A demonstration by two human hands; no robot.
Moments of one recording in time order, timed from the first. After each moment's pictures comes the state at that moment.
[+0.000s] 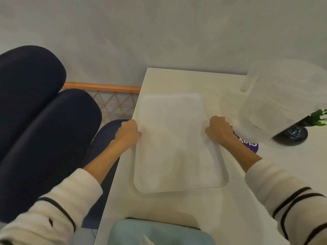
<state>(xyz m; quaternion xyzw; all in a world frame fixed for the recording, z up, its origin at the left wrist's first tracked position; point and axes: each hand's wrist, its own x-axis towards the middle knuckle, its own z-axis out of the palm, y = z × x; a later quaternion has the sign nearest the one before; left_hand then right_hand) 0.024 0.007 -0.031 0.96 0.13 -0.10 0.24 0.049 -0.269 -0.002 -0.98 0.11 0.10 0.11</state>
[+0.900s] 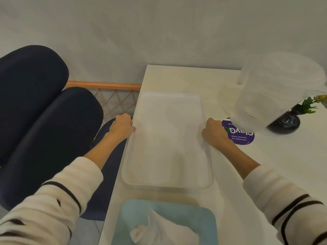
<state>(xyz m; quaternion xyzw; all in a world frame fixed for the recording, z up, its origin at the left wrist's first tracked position) 0.006 0.031 -0.012 0.95 0.13 -0.11 0.24 -0.001 -0.252 -0.002 -0.97 0.13 0.12 0.16</state>
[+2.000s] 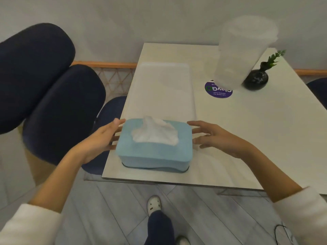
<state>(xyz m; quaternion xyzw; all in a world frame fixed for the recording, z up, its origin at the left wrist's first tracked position) -0.263 0.039 0.008 0.77 0.08 -0.24 0.58 -0.239 -0.309 0.023 -0.81 -0.08 0.31 0.50</state>
